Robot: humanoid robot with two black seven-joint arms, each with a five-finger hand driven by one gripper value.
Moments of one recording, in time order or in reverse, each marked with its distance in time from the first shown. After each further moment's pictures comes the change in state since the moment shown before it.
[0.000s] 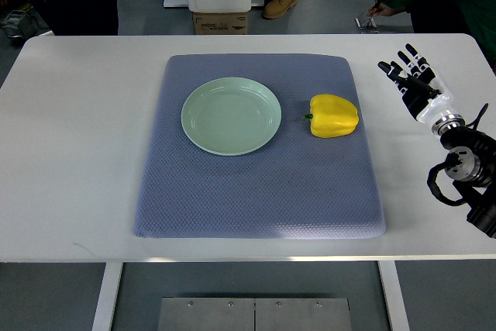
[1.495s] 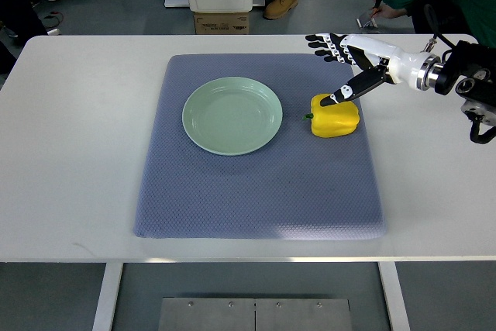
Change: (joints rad) left arm 0.003 0.000 0.000 0.000 -0.001 -0.003 0.000; right arm 0.539 -0.237 -0.956 0.493 -0.434 -0.097 0.118
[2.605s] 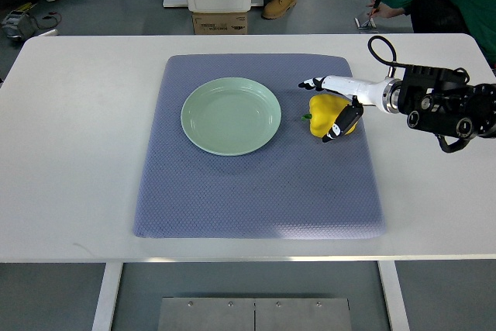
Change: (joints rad) left arm 0.000 0.000 0.000 0.000 0.000 0.000 0.000; right arm 0.104 0.202 -0.381 -0.006 0.018 -0.240 -0.170
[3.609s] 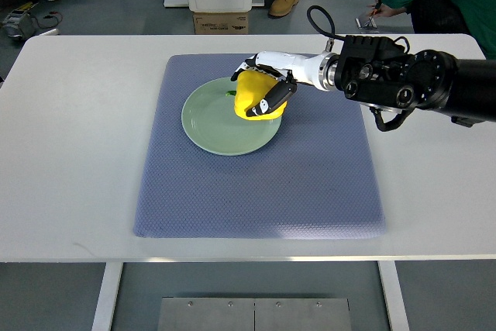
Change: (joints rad) left arm 0.000 0.000 0.000 0.000 0.000 0.000 0.000; right arm 0.151 0.221 0.018 -0.016 0.278 0.075 0.007
